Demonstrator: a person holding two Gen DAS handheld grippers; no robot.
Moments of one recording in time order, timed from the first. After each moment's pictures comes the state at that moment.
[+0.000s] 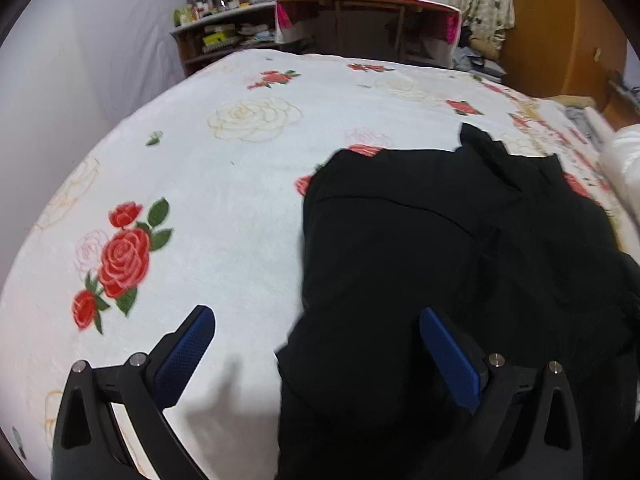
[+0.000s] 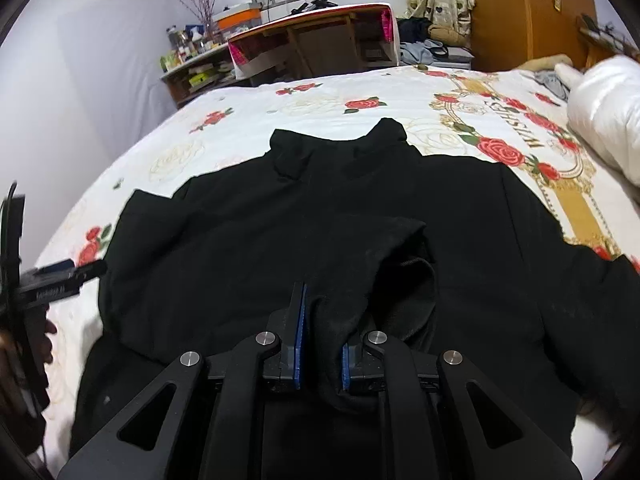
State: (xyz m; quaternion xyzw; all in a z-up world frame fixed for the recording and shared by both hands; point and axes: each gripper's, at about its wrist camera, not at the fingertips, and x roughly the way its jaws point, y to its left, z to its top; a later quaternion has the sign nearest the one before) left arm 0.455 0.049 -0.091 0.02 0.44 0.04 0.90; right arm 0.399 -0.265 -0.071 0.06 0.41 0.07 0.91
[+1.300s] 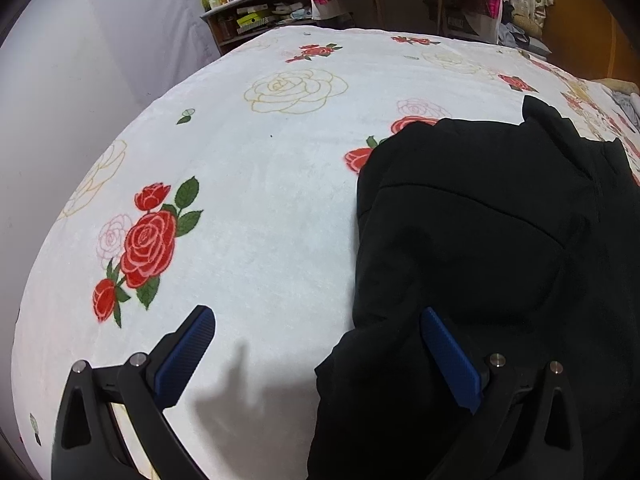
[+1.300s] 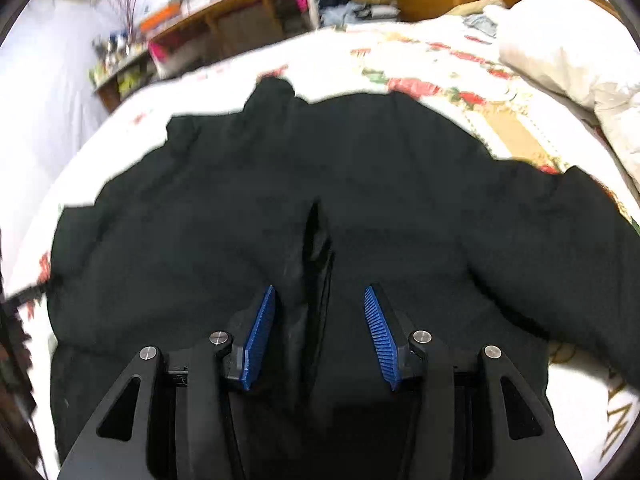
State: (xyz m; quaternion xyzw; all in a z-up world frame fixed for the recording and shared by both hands) left arm 0.476 0.063 -0.125 0.04 0.48 0.12 0.87; right arm 0.389 -0.340 -0.100 0.13 0.44 -0.02 0.89
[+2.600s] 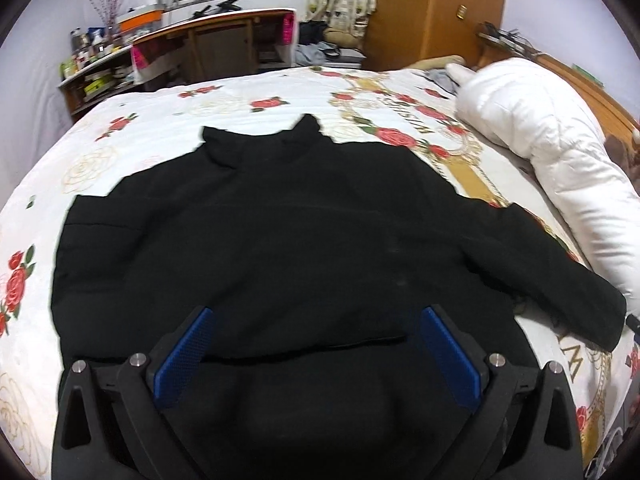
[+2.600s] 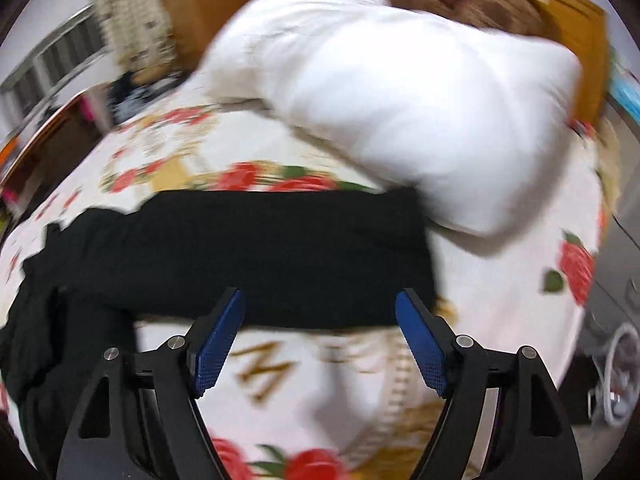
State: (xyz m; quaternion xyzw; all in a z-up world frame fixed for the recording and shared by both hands) left arm 0.366 -0.194 -0.066 0.04 0.42 -0.16 0.89; right arm 0.127 -0.619 -0.053 0.23 0.39 -0.34 0.82
